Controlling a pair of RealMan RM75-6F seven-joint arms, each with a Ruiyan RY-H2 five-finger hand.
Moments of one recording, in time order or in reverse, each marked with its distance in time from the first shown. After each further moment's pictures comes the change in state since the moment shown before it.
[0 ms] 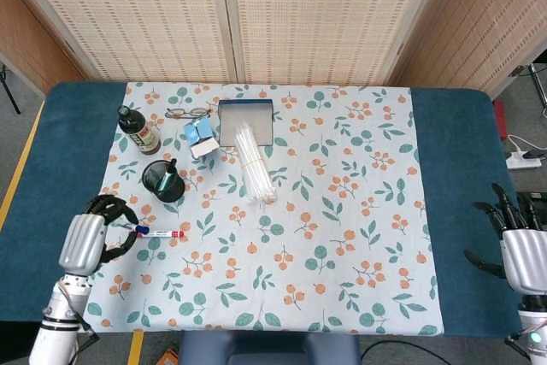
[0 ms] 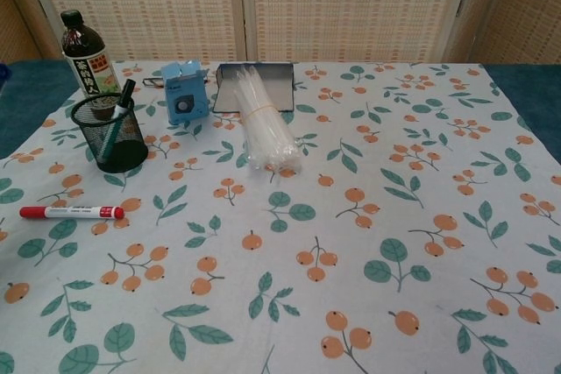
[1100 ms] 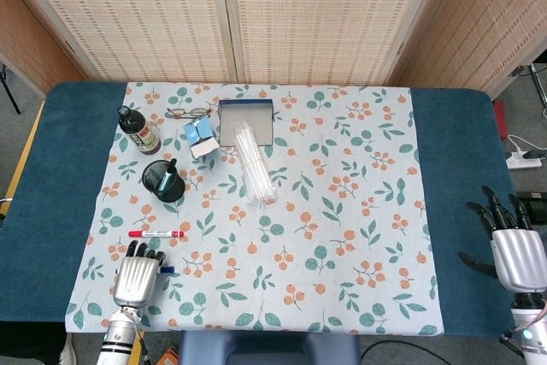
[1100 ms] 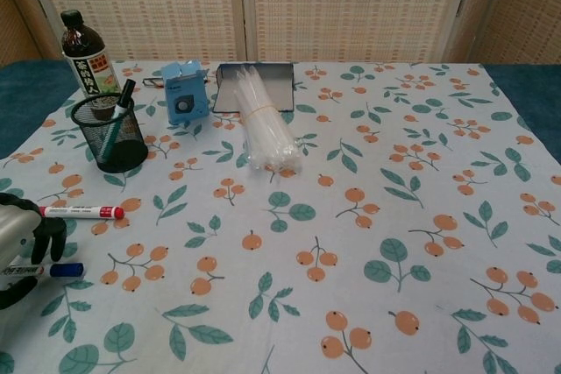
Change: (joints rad) left arm 0.101 -0.494 0.168 0.449 -0.056 0.010 0.795; right arm 0.017 -0.018 -0.010 0.011 0.007 -0.040 -0.040
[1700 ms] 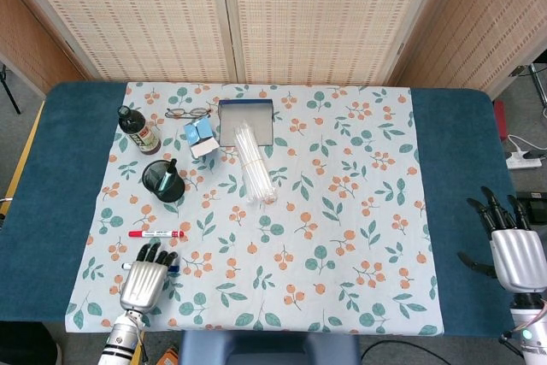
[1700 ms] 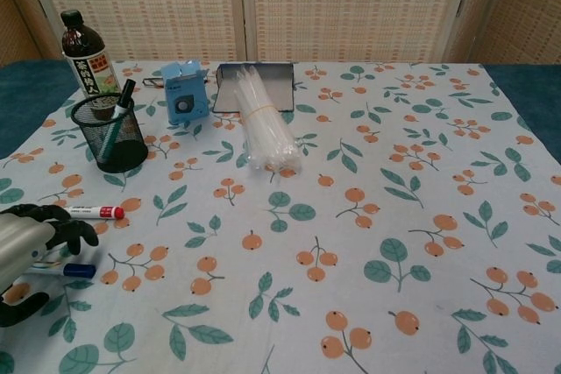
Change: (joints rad) left arm 0.001 0.055 0.011 -0.105 0.005 -0.093 -0.030; right arm 0.002 0.001 -0.002 -0.002 0.005 -0.008 0.001
